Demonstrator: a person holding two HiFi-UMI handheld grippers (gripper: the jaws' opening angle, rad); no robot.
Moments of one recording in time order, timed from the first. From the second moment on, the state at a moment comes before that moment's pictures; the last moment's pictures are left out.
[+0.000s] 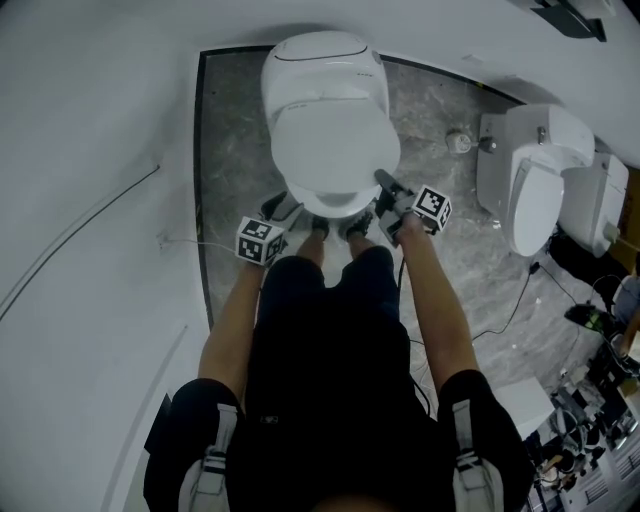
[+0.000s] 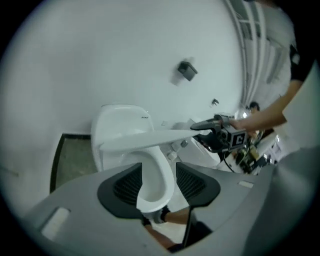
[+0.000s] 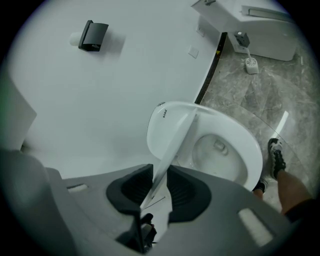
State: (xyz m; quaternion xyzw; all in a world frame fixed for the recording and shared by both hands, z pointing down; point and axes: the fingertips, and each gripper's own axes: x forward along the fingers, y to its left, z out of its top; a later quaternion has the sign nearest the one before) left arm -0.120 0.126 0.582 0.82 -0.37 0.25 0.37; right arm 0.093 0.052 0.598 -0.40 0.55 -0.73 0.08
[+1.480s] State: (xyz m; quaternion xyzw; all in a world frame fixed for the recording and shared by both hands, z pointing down) left arm -0.099 0.150 0.674 0.58 -0.44 -0.12 0.67; right arm 0.103 0.123 0.677 -0.31 0.59 -0.75 -0.01
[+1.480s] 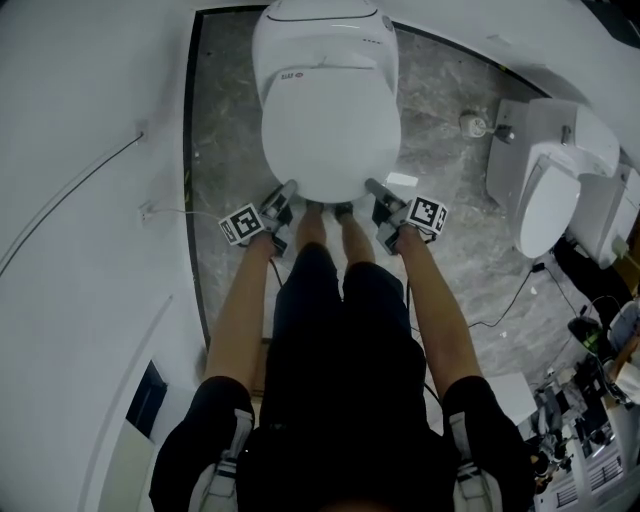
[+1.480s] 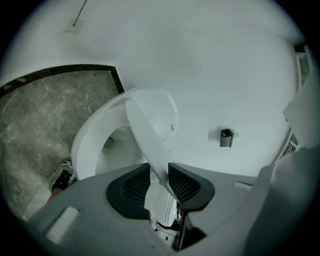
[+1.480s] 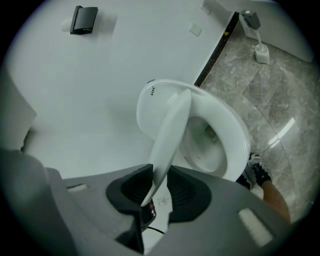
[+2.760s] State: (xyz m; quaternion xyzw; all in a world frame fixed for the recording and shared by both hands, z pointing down) left arm -0.100 0.193 0.753 0.58 -0.46 0.00 0.67; right arm 0.121 0.156 0.758 -0.33 0.62 -0.70 -0.17
